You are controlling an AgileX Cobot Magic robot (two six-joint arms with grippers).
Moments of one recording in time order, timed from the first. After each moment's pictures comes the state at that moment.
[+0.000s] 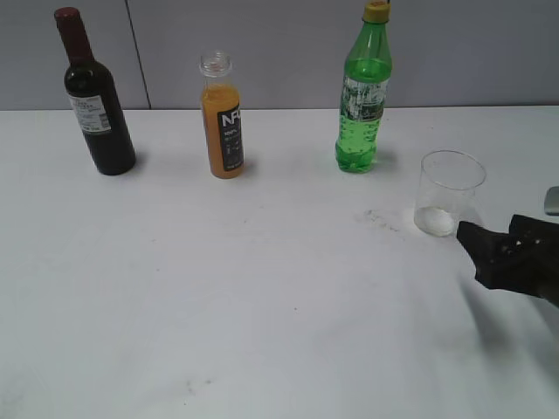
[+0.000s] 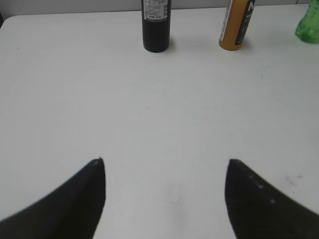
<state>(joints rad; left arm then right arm) -0.06 -0.01 -0.49 -0.17 1.09 0.14 0.07 1.74 -0.15 -0.24 -1.20 0.06</state>
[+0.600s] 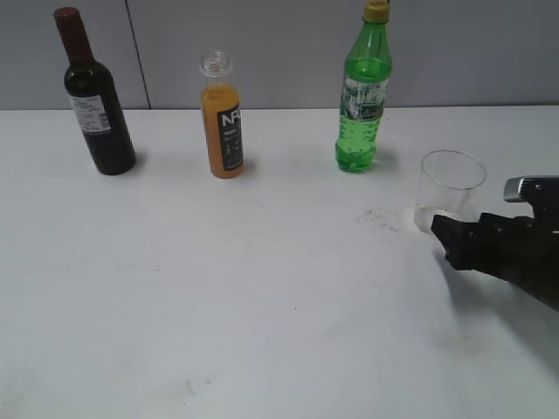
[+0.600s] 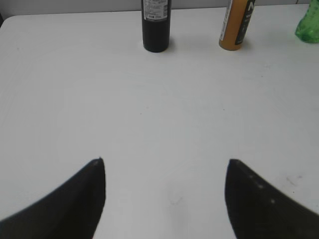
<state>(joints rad) -0.06 -0.01 -0.49 -0.17 1.09 0.14 0.07 2.00 -0.33 -0.25 -1.21 0.13</state>
